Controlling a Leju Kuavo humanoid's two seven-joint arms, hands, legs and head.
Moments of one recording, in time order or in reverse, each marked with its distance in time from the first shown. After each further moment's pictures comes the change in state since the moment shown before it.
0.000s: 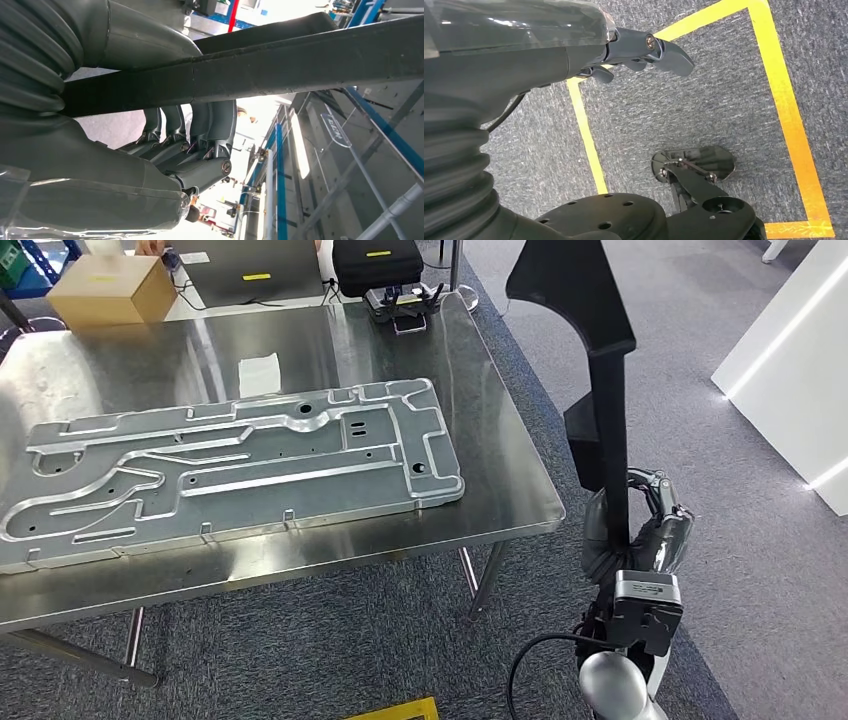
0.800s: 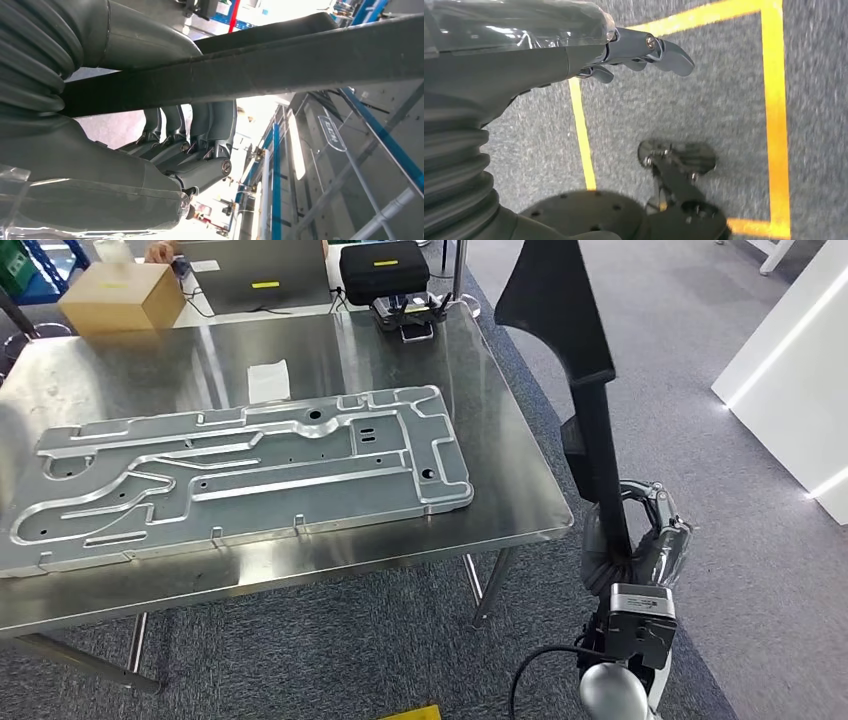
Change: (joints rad) left arm 0.000 -0.002 0.105 0.000 0.091 -0.053 -0.001; right arm 0.040 0.000 -0.005 -0.004 0.017 0.009 -0.014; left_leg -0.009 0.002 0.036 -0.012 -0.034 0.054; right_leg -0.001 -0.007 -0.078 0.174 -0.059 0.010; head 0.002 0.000
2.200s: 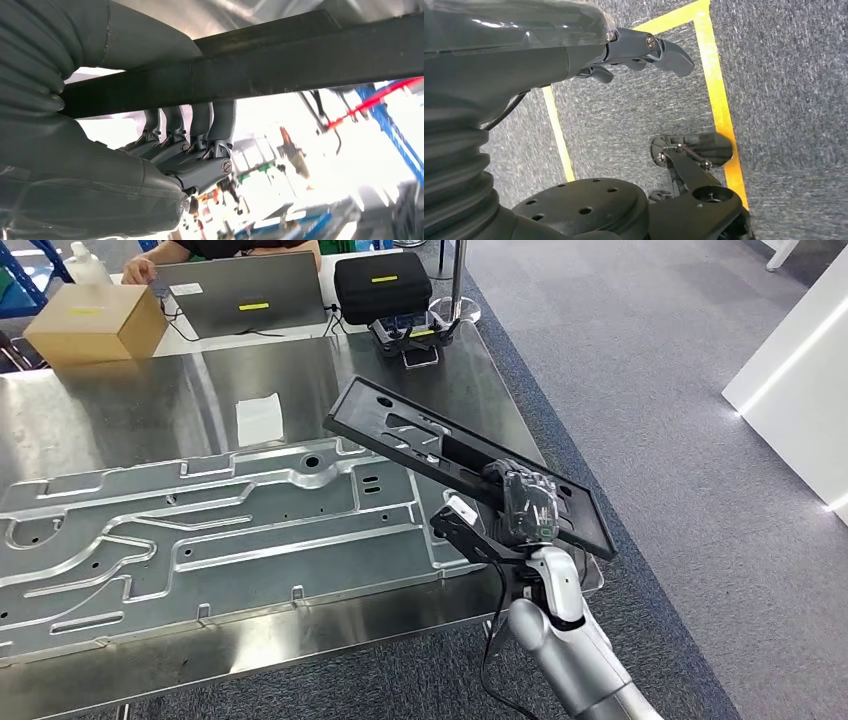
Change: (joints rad) left arm -0.033 -0.012 0.019 -0.001 -0.136 -0.003 0.036; right arm -0.361 0.011 0.122 0.592 0.574 0.280 0.446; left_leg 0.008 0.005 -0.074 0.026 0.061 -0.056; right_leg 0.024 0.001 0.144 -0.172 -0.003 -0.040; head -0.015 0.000
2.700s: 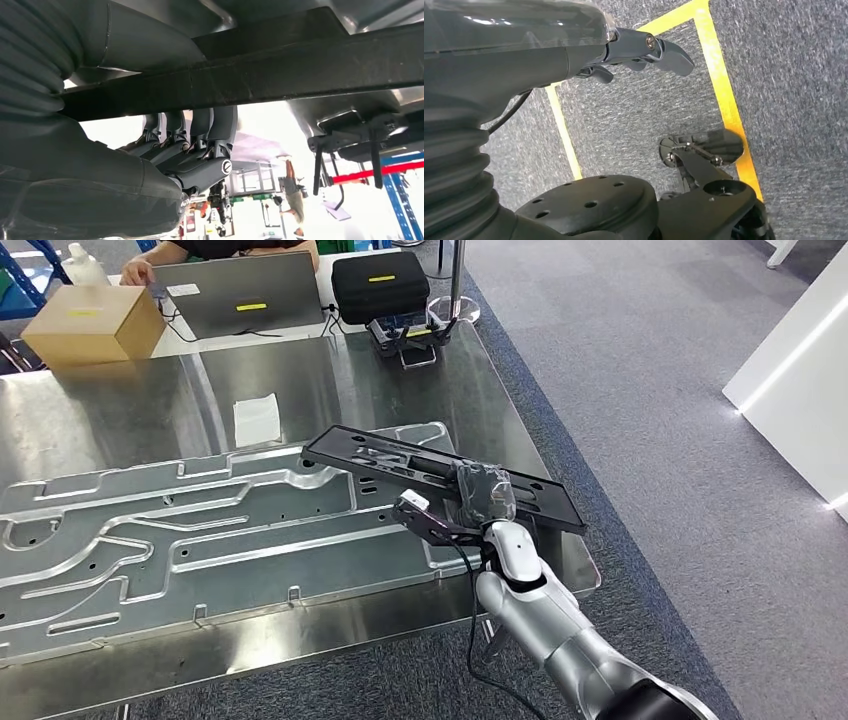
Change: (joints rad) left arm -0.006 -0.002 -0.022 0.000 -0.054 -0.008 0.032; right arm -0.235 0.033 0.130 0.382 0.053 0.072 0.082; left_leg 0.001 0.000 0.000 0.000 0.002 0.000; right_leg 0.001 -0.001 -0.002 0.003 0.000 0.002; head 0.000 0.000
